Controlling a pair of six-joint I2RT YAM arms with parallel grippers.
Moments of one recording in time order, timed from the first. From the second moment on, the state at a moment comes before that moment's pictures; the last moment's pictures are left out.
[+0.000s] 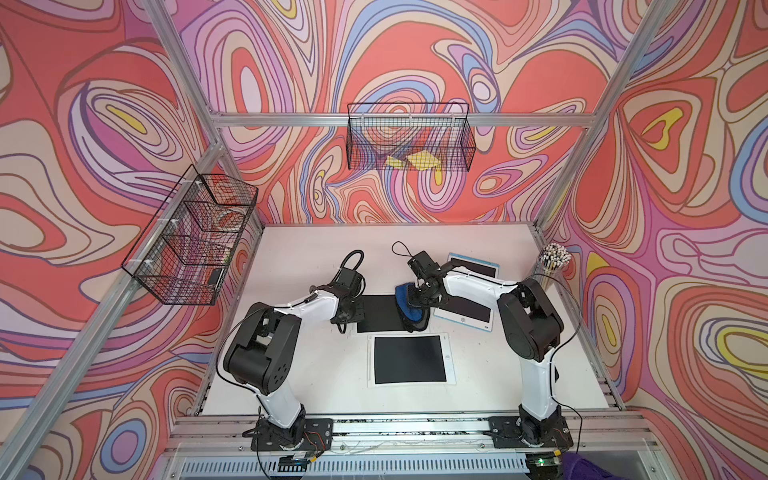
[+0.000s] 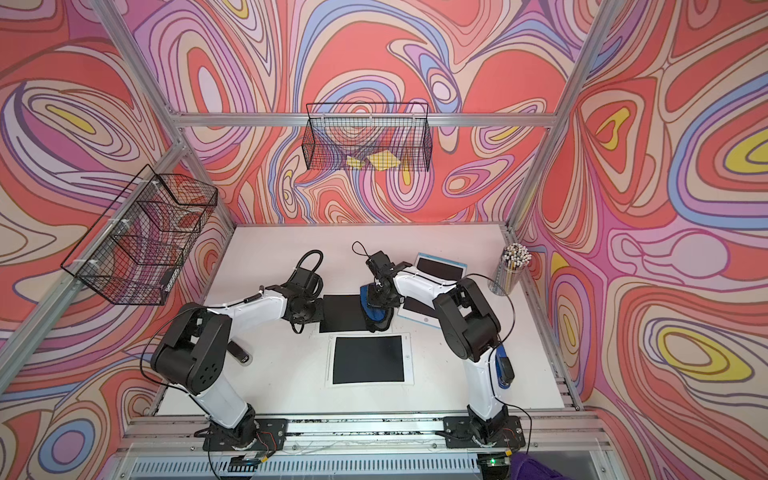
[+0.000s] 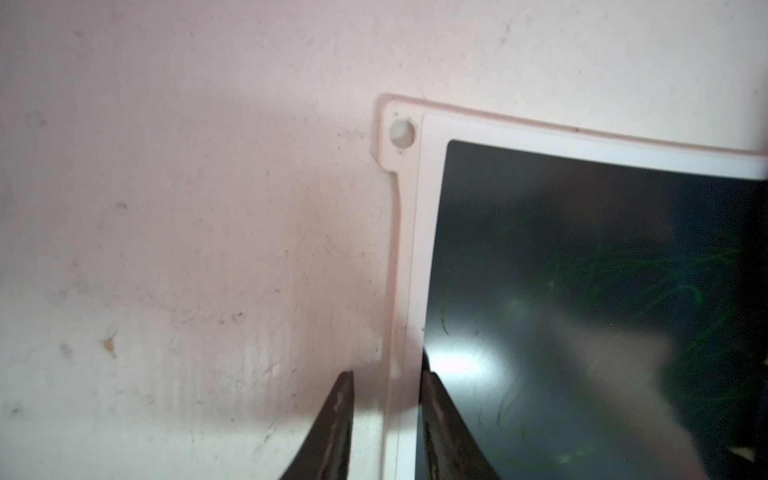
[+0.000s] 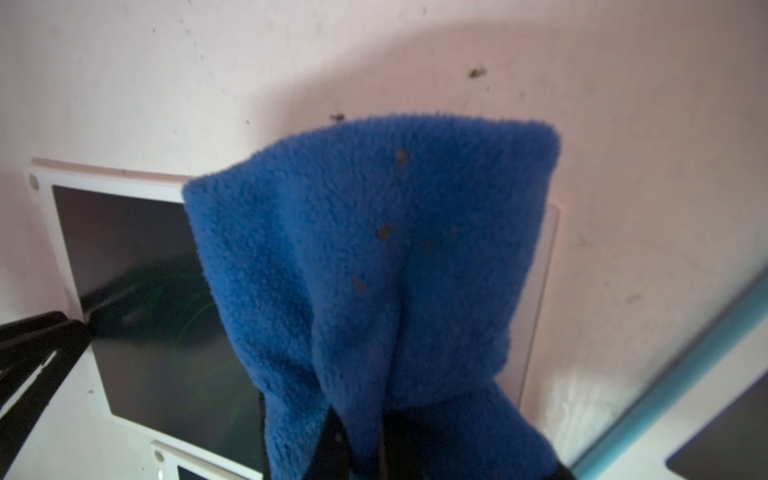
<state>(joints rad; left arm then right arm) -0.39 1.71 0.95 -0.44 -0.03 -0.53 0.59 2.04 1.45 -0.64 -0.16 0.57</state>
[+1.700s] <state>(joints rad) -0.40 1.76 0.98 -0.36 -0.01 -0.52 0.60 2.12 1.50 -0.54 -0.30 0.61</state>
